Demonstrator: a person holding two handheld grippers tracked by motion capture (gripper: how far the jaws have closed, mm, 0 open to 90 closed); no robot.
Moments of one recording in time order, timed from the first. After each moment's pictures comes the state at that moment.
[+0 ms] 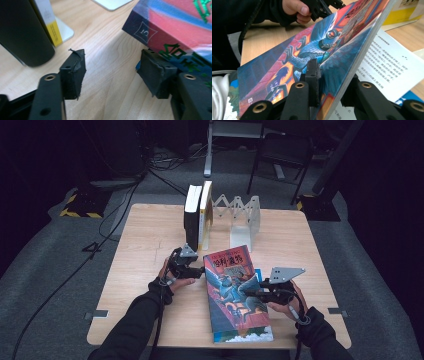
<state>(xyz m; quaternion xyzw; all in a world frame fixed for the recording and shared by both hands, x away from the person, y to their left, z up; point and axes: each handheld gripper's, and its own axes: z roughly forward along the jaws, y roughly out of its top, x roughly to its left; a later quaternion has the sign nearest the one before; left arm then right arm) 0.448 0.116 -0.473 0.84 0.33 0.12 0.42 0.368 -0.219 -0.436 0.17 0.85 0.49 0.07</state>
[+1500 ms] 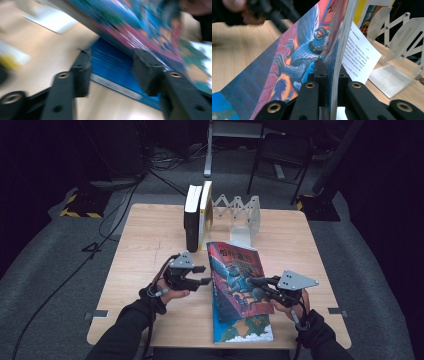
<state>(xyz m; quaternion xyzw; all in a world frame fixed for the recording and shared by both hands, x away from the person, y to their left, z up) 0.386 0.112 -0.437 0.86 0.21 0.02 0.47 0.350 -0.228 -0.426 0.18 0.80 0.53 0.21</state>
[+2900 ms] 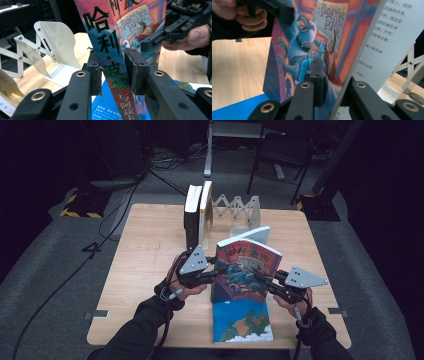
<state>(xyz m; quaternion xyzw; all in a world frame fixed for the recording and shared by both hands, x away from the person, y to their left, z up) 0.362 0.081 -0.373 0.80 0.15 0.18 0.55 0.350 -0.234 -0.410 0.17 0.77 0.57 0.24</state>
